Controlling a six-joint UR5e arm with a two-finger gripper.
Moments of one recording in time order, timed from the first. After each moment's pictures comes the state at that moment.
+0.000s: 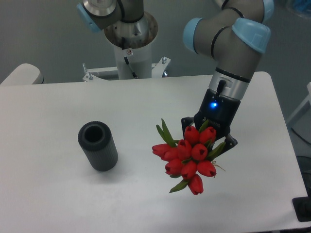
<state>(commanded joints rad) 2.66 -1.91 -1.48 -0.88 0.87 1.19</state>
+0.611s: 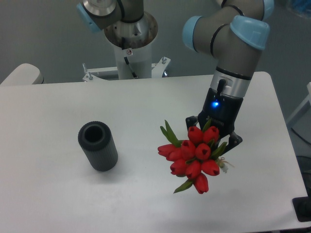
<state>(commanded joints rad) 2.67 -1.88 -1.49 -0.89 1.07 1.35</state>
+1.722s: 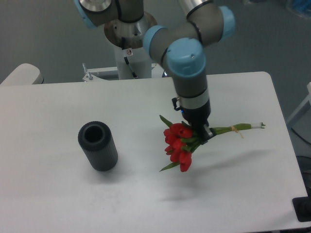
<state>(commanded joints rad) 2.48 -1.87 -1.72 -0.87 1.75 1.69</state>
